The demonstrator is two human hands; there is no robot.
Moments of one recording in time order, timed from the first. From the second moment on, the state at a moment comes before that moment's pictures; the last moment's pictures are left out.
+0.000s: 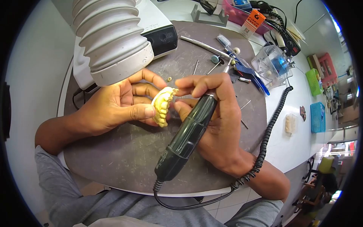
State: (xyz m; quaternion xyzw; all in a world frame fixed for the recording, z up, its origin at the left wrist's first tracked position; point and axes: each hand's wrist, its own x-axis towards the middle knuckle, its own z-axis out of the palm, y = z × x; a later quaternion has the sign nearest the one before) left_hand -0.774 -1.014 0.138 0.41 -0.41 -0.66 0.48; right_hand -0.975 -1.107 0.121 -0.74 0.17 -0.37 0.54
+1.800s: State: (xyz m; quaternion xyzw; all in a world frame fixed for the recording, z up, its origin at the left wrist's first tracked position) left_hand -0.784 -1.011 0.141 0.50 -0.46 -0.55 0.48; right_hand -0.975 -1.108 0.126 -0.68 0.22 -0.29 0.63
